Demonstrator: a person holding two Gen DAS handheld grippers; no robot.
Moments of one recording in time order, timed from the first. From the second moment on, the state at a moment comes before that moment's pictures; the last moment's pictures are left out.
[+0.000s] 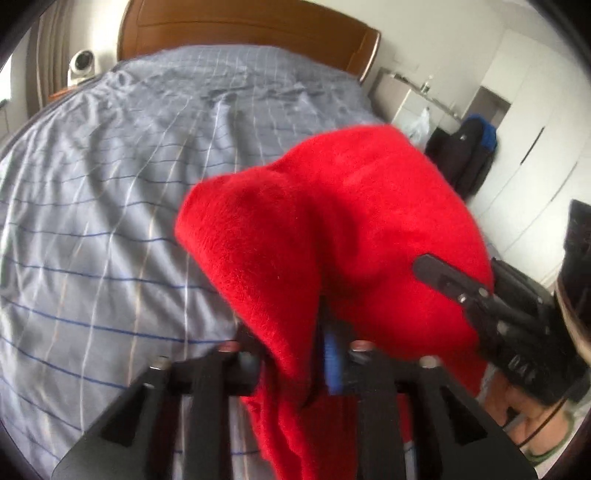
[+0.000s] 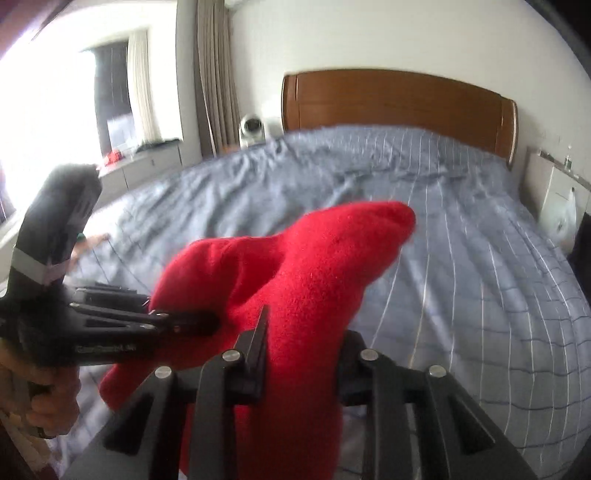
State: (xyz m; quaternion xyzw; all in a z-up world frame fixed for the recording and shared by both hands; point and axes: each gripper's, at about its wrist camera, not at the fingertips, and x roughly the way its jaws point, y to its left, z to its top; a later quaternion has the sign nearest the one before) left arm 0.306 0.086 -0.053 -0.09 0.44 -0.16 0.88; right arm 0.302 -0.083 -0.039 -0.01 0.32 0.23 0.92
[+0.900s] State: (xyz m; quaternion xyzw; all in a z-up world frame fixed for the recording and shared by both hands) left arm 0.055 0.078 -0.019 -0.01 0.28 0.03 0.96; right arm 0.089 -0.133 -0.032 -0.05 0.36 0.11 0.92
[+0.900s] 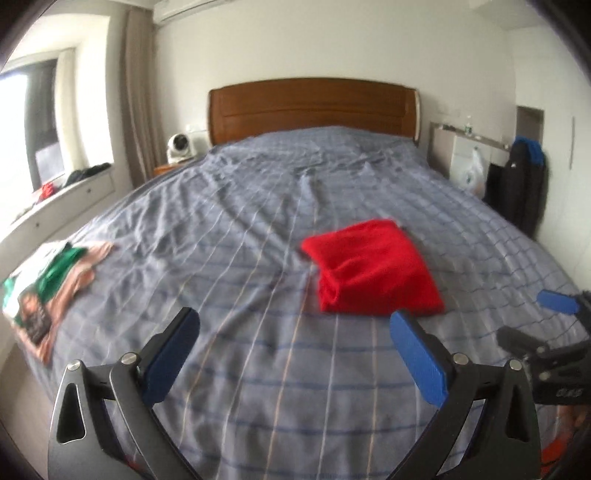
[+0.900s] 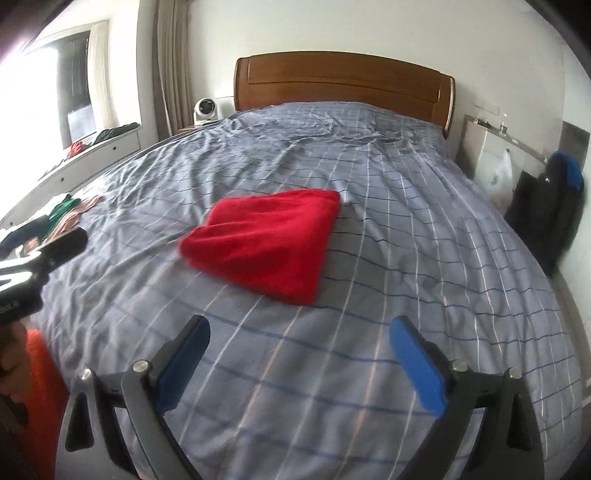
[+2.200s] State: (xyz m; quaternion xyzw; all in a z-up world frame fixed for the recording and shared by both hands) left arm 0.047 0.058 -0.033 0.01 0.42 0.02 0.91; right arm 0.059 -0.129 -0.012 -0.06 0.39 0.07 0.91
